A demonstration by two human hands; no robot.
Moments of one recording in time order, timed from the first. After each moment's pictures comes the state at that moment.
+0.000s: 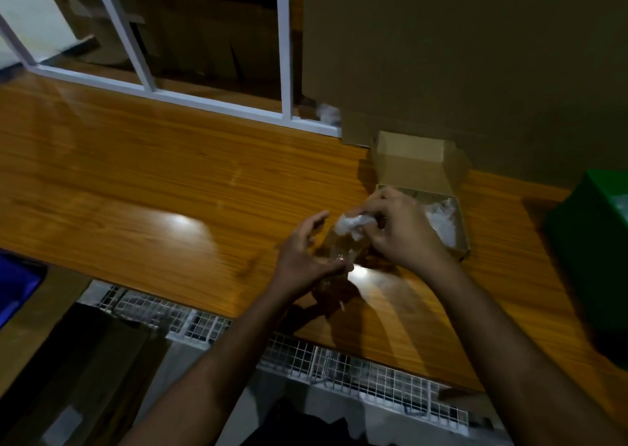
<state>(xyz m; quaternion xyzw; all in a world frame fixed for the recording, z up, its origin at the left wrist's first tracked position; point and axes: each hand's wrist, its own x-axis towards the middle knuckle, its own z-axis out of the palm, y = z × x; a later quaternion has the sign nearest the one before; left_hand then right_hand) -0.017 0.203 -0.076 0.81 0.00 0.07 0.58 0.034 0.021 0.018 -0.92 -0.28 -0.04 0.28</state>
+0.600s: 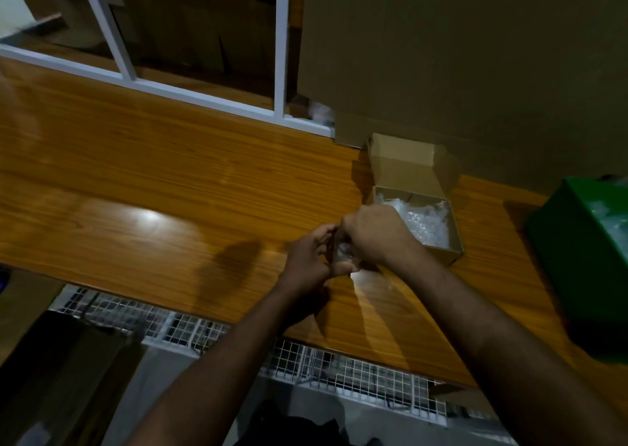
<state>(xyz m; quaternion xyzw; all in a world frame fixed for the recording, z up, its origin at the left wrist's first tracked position) 0.001 0.200 -0.098 0.75 -0.04 0.02 0.66 0.045 0.074 0.018 -0.93 -0.32 0.04 -0.15</state>
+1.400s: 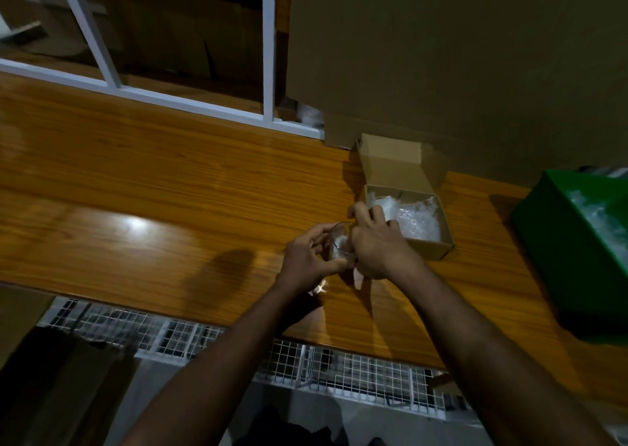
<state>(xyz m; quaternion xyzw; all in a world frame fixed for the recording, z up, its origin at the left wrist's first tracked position) 0.001 0.201 -0.099 0.75 -0.07 0.03 0.65 0.020 0.061 0.010 -0.97 -0.20 0.16 -0.05</state>
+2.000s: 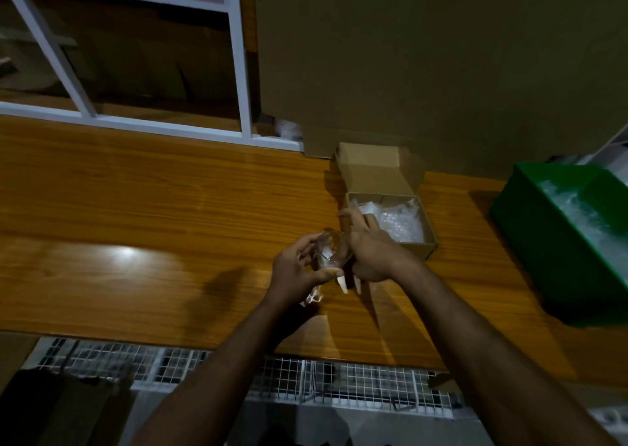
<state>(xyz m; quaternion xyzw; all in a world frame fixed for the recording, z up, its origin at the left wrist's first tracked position) 0.009 0.198 -0.105 0.75 -0.05 0.00 0.66 0.026 0.037 0.006 -0.97 -0.20 0.16 0.04</state>
